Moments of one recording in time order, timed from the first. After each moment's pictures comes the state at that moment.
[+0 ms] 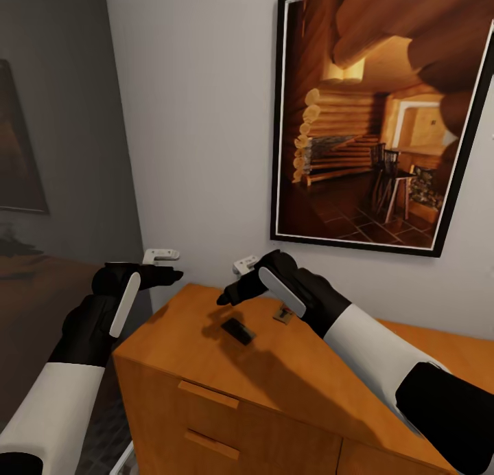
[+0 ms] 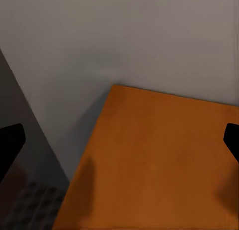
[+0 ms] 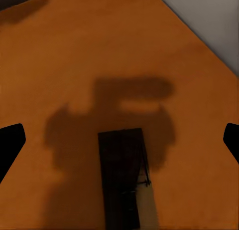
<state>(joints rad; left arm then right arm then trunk) -0.80 0.09 -0.07 -1.33 0.14 1.04 0.00 -1.11 0.07 0.80 -0.95 -0.71 1.04 -0.01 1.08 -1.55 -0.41</state>
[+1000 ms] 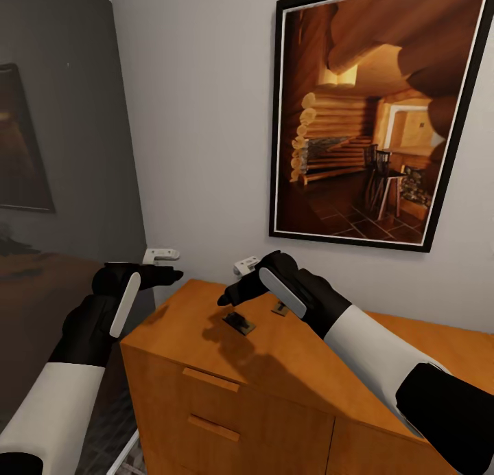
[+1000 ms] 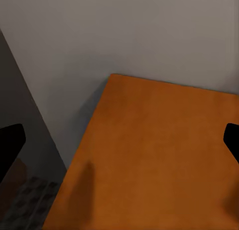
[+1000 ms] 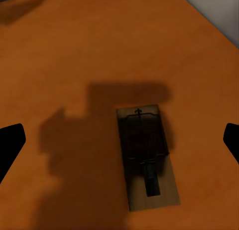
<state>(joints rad) -0.80 0.09 -0.07 -1.33 0.14 1.03 0.00 -1.10 0.07 0.79 -0.94 -0.71 1.04 -0.01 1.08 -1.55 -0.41</state>
